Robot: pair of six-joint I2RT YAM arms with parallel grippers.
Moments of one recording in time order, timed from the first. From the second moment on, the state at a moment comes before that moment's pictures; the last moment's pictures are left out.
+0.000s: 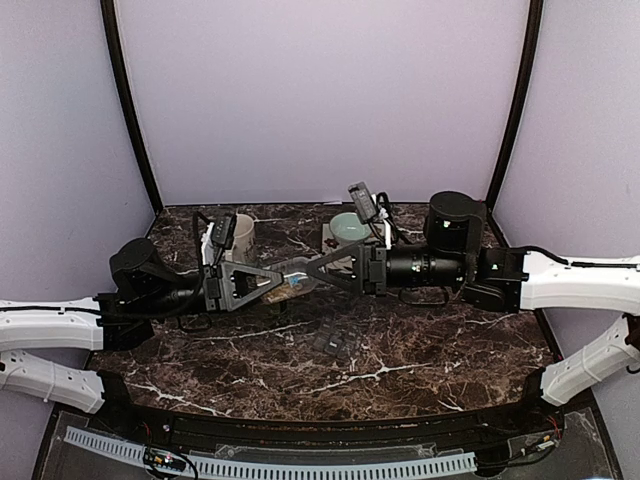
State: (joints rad) left arm -0.93 1.01 0.54 0.58 0.44 -0.95; right arm 1.07 1.30 0.96 0.24 -0.42 0.62
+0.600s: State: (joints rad) left arm -0.91 1.09 0.57 0.54 0.43 -0.93; right arm 1.05 1.22 0.96 0.07 -0.38 0.58
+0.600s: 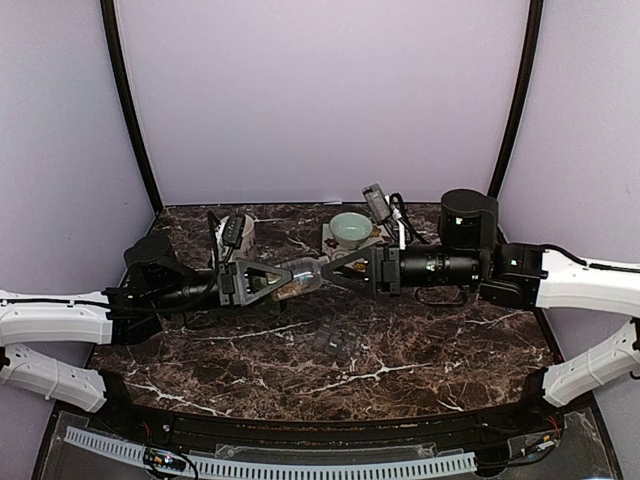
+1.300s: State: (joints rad) left arm -0.83 1.18 0.71 0.45 0.73 -0.86; right arm 0.99 1.18 0.96 -0.04 -0.43 0.69
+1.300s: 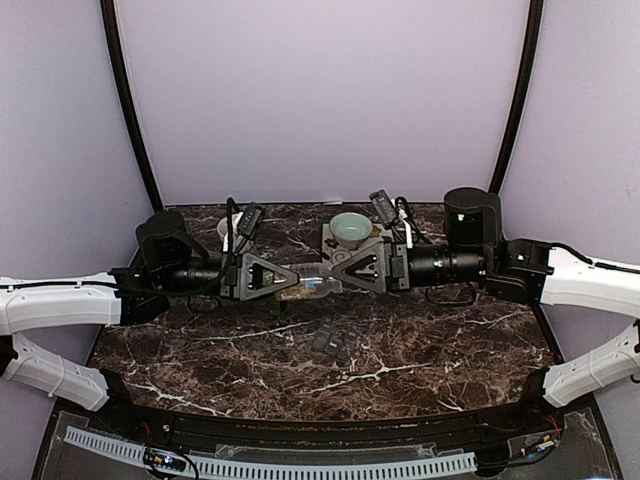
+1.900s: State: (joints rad) left arm -0.78 1.21 0.76 0.37 0.89 -0.84; right arm 0.99 1.19 0.95 0.00 -0.54 0.78
